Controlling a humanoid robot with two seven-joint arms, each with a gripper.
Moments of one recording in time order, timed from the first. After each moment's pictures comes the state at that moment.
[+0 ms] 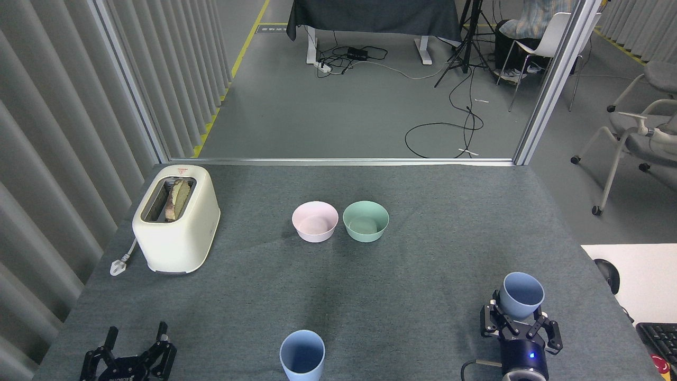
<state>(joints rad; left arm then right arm) -0.05 0.24 0.05 -0.94 -1.29 -0.14 0.63 -0.26 -0.05 -0.14 -0.79 1.41 0.04 -0.44</state>
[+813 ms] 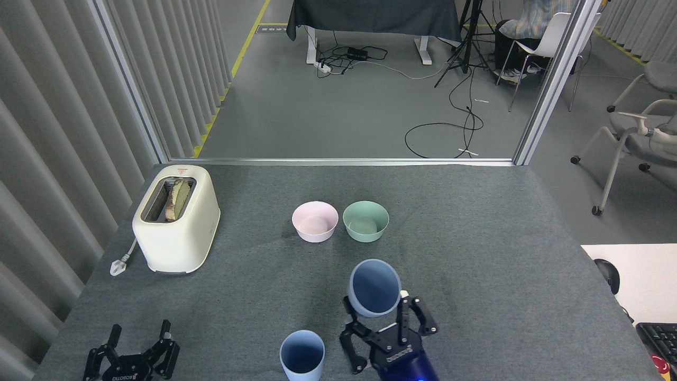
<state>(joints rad) -0.06 0.23 0.04 -0.94 -1.30 -0.13 0.63 0.08 0.14 0.35 -1.60 1.69 -0.15 -0.34</state>
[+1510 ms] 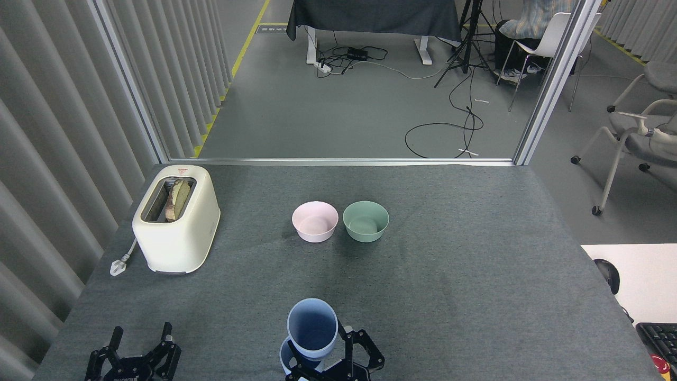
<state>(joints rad) -0.05 0.23 0.04 -0.94 -1.30 -0.13 0.63 0.16 0.21 0.45 -1.59 1.83 -0.09 -0.16</state>
